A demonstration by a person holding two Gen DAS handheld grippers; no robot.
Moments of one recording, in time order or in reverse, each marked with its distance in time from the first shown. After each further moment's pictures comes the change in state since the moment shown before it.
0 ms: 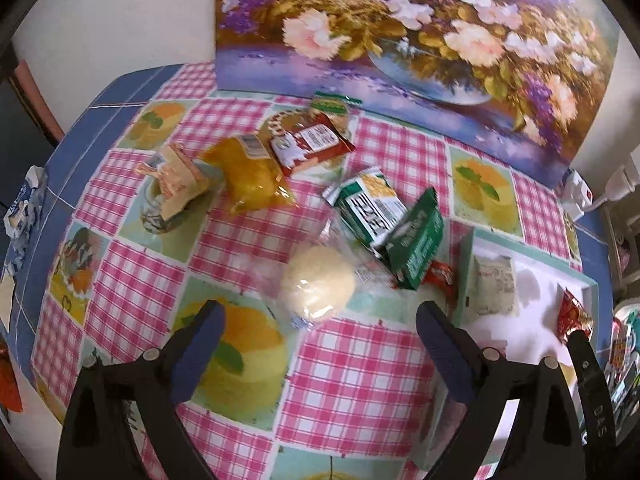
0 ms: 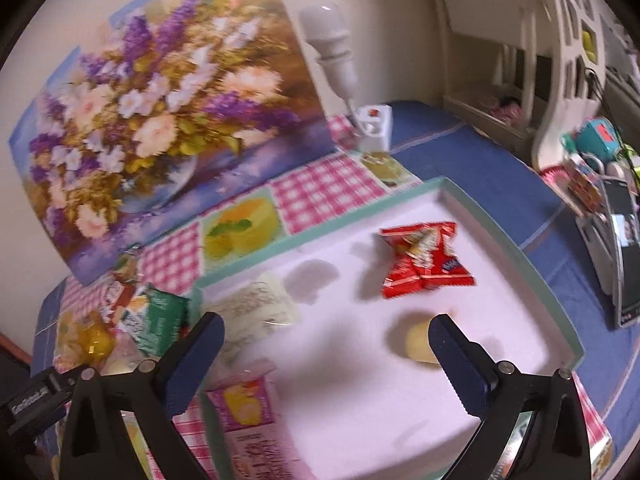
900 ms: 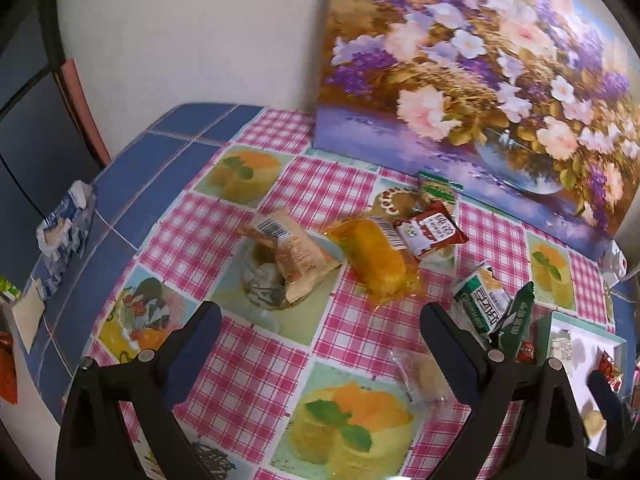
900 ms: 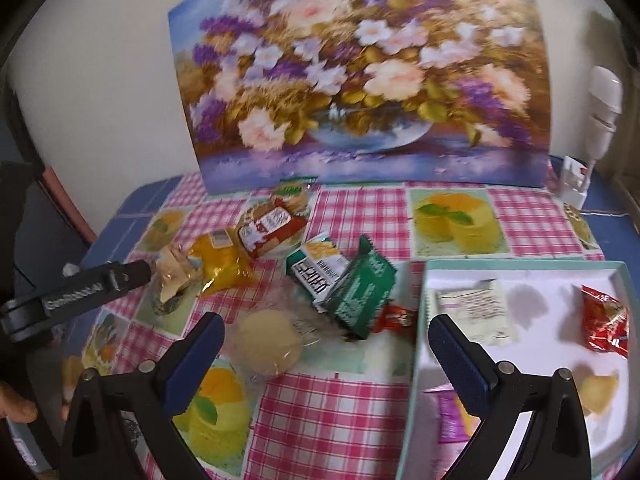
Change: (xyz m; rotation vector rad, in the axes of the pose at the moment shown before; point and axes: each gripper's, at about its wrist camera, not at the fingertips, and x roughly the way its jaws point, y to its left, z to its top) left arm -0.005 0.108 0.033 -0.095 -0.179 0.082; right arm 0.009 0.157 -0.040 -0.427 0.078 0.324
